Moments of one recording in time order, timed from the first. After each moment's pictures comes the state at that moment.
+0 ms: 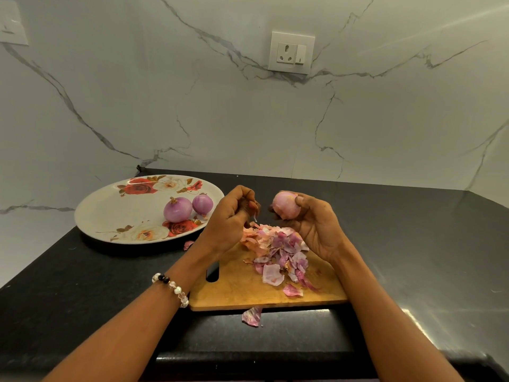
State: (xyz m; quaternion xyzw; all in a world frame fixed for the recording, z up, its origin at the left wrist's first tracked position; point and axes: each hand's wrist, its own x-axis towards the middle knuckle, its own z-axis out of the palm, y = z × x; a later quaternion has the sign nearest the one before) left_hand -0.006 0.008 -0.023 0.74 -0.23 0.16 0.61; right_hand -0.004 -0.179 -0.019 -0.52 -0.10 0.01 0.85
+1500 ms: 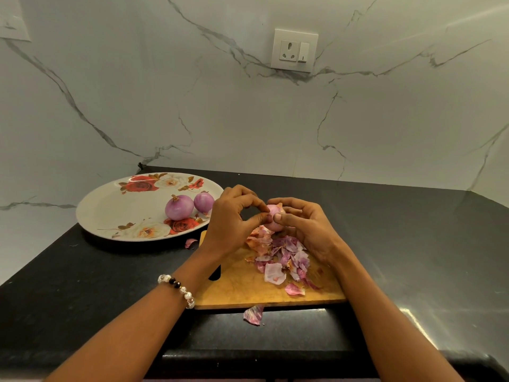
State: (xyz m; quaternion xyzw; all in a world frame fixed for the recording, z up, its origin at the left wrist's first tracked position) left_hand -0.002 0.005 -0.029 0.80 -0.25 0.34 0.43; right_hand -0.006 -0.177 -0.024 -0.68 -0.19 0.02 0.71
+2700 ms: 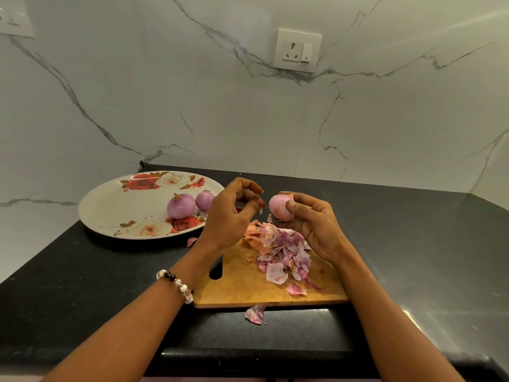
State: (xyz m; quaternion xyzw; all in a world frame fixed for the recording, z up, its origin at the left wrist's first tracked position) left_hand -0.005 0.009 -0.022 0.76 -0.22 0.26 0.55; right_hand -0.002 -0.179 -0.023 -0.60 -0.16 -0.01 0.78
